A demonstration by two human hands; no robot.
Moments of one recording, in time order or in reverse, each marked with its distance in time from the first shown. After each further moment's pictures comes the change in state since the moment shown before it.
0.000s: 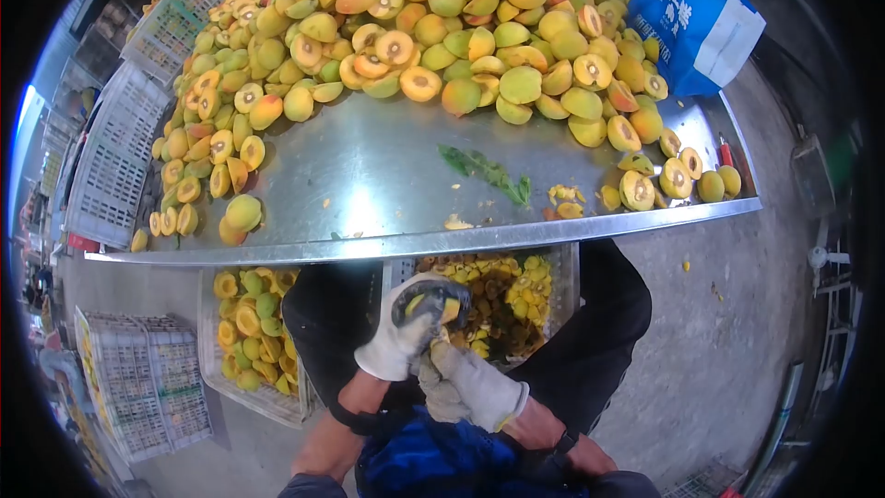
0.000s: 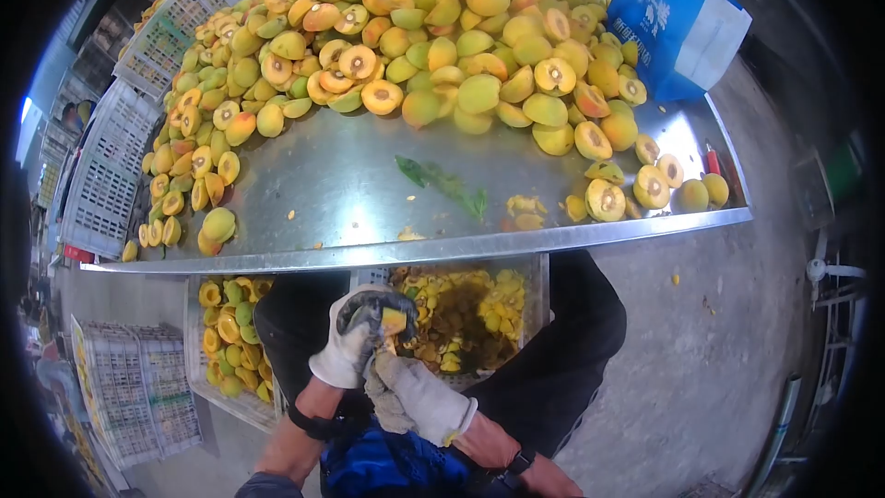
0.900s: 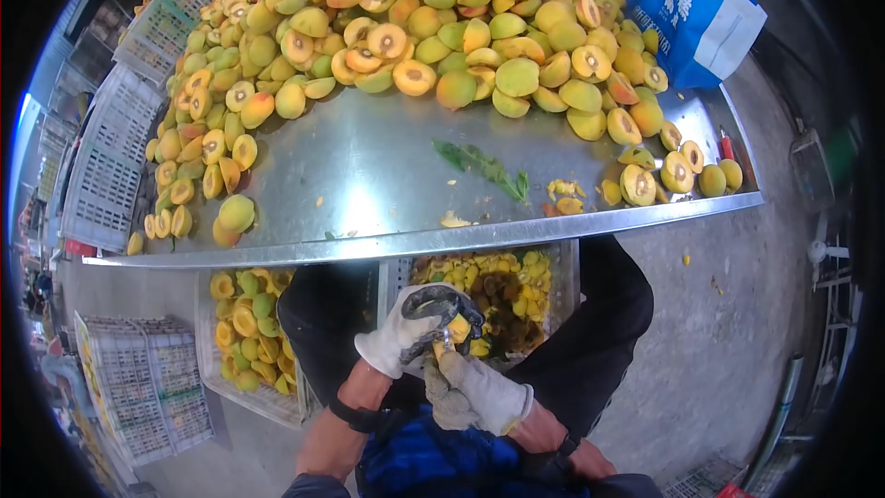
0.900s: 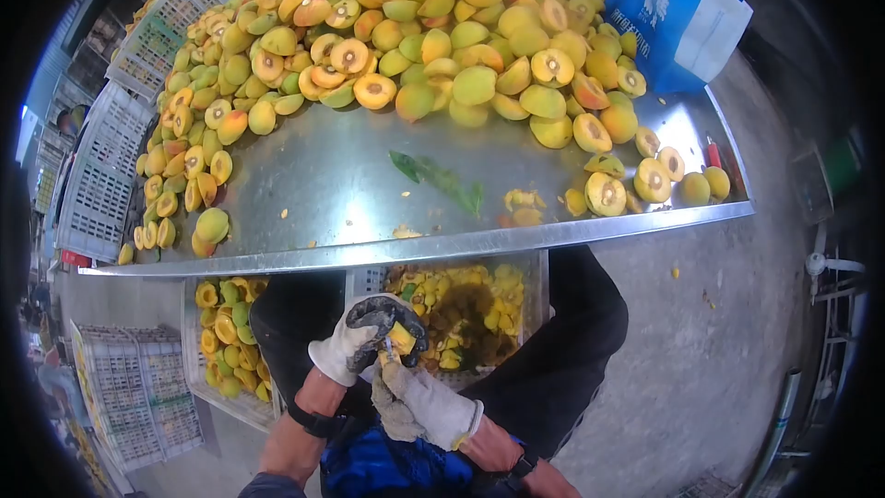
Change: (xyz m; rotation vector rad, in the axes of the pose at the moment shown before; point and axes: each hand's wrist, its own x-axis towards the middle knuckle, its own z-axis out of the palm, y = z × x) left_hand 0.010 -0.029 -0.013 -0.260 -0.191 -0.224; right_hand -0.007 0.004 -0.008 0.151 -0.055 0.032
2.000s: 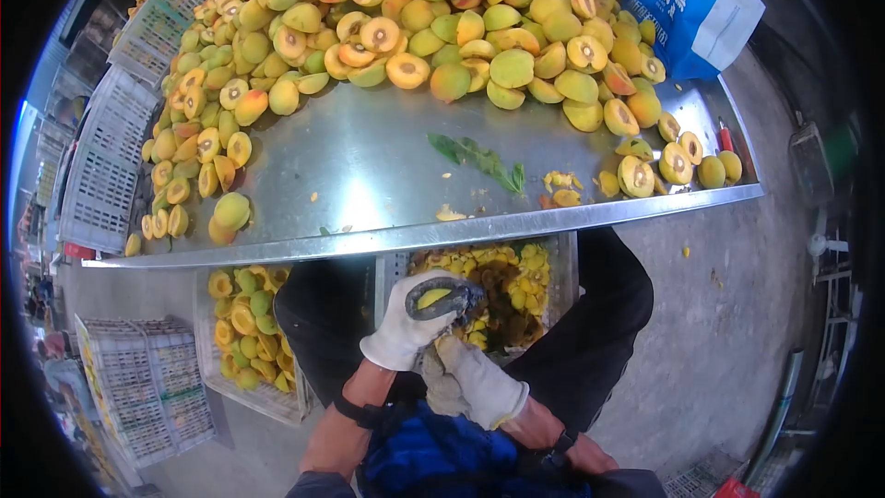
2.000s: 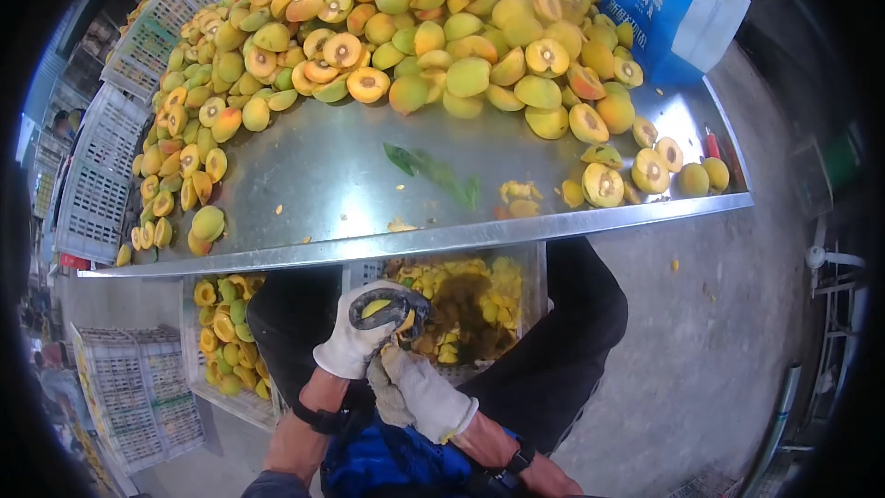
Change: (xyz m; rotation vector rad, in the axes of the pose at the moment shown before) left_hand 0.000 0.001 0.016 0.304 0.156 0.129; right_hand 0.007 0.008 -0.009 0.004 0.101 -0.085
